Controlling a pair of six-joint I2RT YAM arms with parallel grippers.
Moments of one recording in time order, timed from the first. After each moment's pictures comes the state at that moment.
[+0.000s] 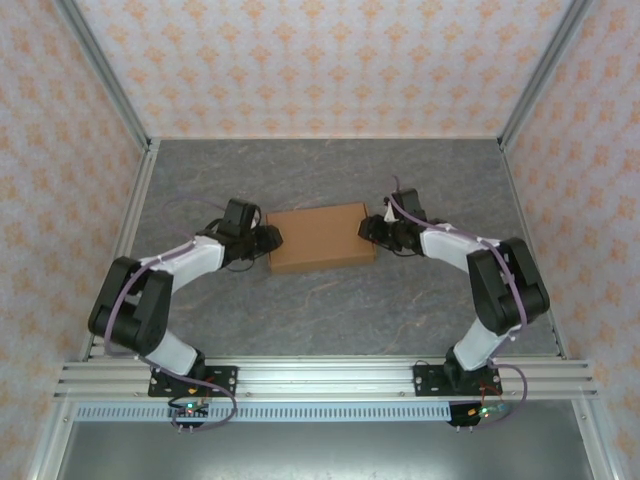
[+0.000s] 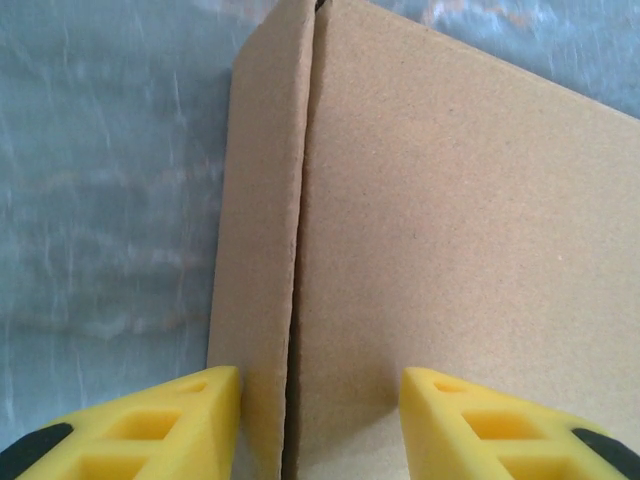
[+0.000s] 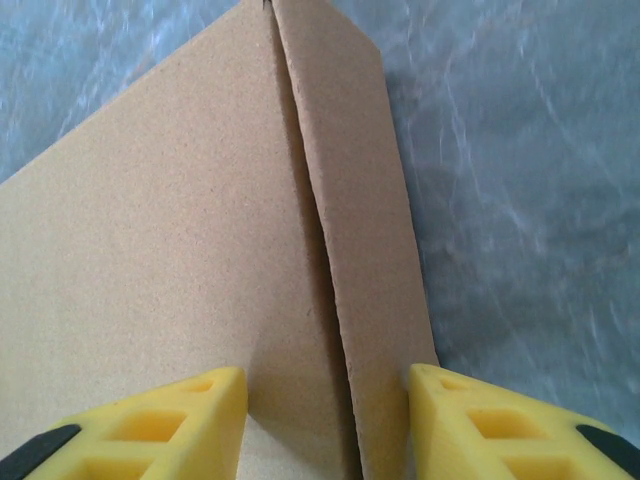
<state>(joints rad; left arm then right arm) -0.28 1.57 0.84 -0.20 0.17 -0.74 0.35 1.68 0.92 -0.12 -0.30 0.65</state>
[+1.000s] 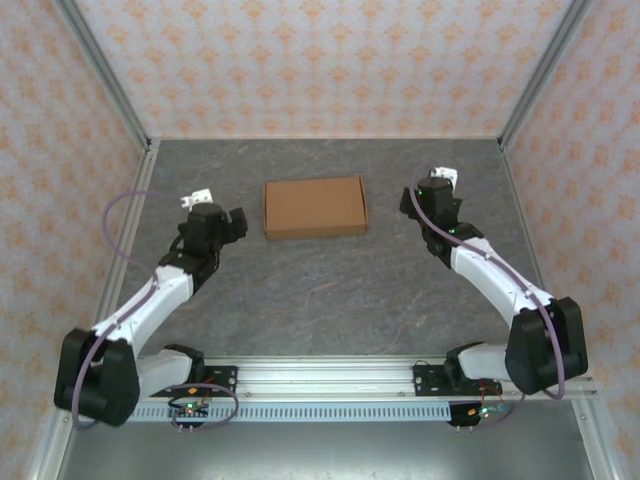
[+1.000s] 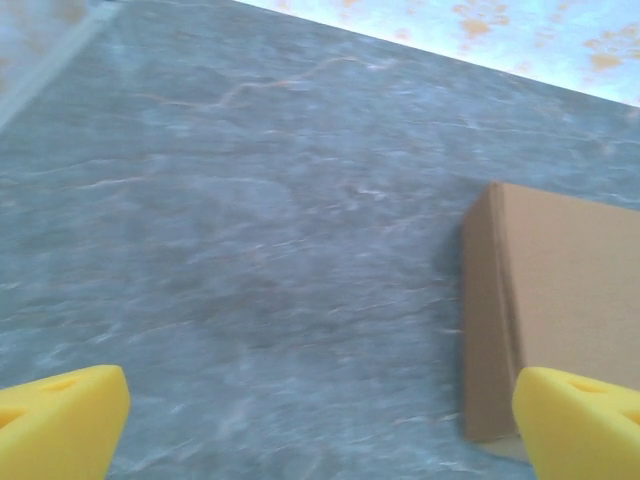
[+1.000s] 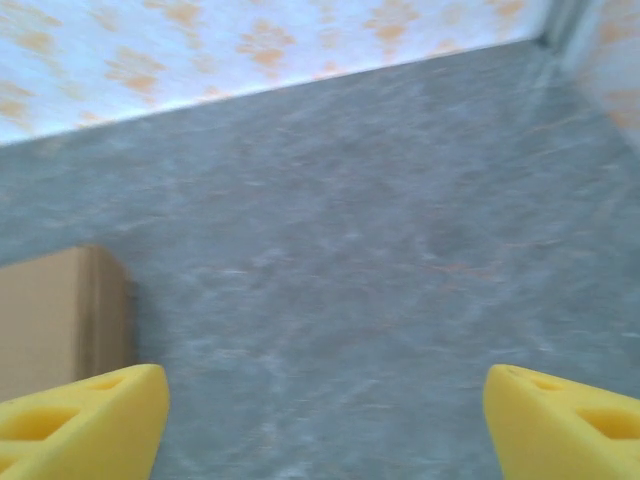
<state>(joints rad) -0.20 1.11 0.61 -0.09 -0.39 -0.39 0.30 1.29 0.85 -0.16 0.44 0.32</state>
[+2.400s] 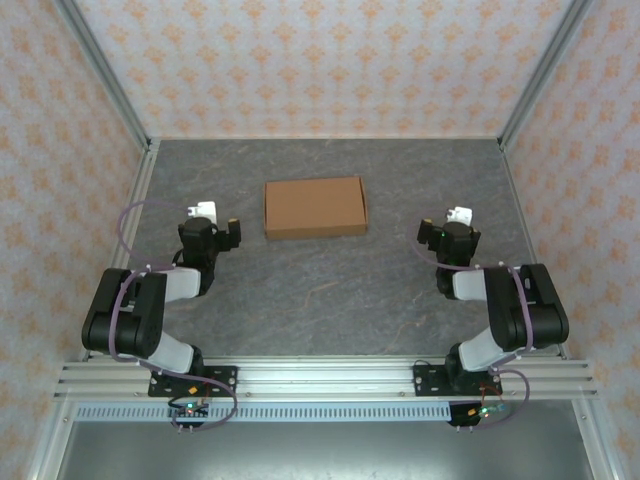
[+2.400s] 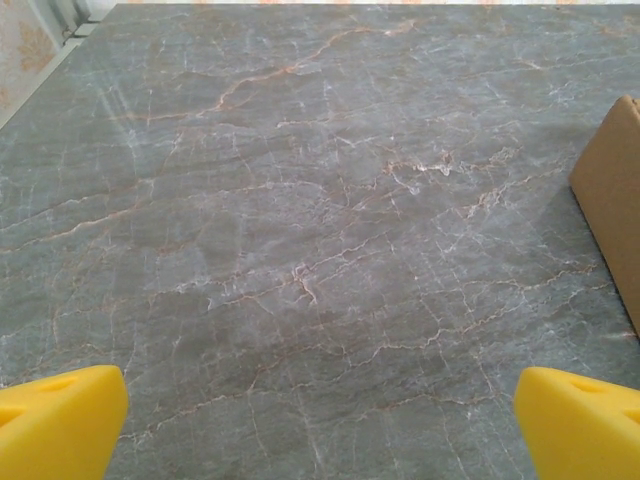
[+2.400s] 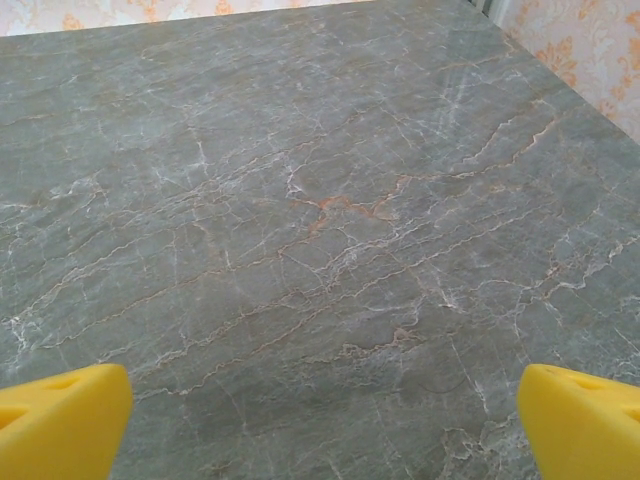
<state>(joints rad) -0.03 1.50 0.44 0.58 -0.20 -0.07 0.06 1.52 0.39 0.68 0.28 0.13</state>
